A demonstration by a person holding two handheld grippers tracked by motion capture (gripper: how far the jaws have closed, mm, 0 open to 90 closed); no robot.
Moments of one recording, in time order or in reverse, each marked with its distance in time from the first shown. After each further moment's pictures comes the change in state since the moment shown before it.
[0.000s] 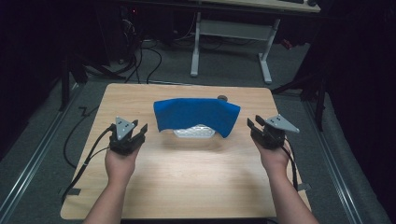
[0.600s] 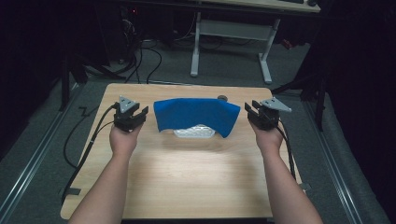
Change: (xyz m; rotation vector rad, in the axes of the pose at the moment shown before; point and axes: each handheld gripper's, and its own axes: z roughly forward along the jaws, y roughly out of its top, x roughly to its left) left arm 0.044 0.020 0.076 0.032 -0.010 -0.034; right arm -0.022 0.023 0.058 0.000 -0.017 0.019
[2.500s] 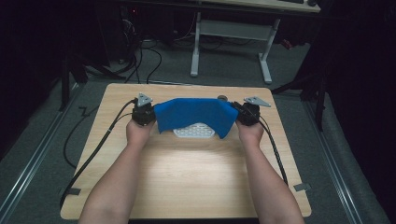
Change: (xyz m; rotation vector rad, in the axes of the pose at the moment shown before) left arm -0.007 -0.006 0.078 0.032 -0.182 0.020; right arm 0.016 -0.022 0.073 0.056 0.066 0.124
